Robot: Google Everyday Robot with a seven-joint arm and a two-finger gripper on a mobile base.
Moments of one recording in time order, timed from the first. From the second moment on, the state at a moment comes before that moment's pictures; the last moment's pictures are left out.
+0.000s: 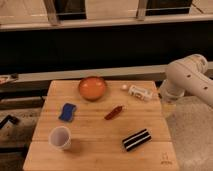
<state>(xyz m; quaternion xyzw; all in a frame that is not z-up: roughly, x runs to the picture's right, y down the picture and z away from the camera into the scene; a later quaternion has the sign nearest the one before) 0.285 0.108 0.683 -0.28 0.02 0.02 0.96</state>
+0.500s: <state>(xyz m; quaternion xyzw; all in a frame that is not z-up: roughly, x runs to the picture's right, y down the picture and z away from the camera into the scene) 0.284 0.109 0.684 -0.28 0.02 0.02 0.96</state>
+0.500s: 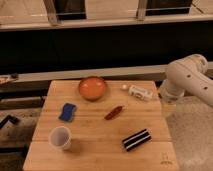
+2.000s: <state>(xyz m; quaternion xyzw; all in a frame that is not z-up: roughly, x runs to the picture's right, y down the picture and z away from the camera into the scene) 0.160 0.128 0.722 -0.26 -0.02 -0.12 0.96</state>
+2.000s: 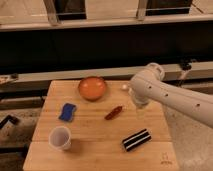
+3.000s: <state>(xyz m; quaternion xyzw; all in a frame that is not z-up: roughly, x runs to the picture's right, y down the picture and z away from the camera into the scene) 0.118 0.142 0.744 -0.26 -0.07 -0.17 0.95</state>
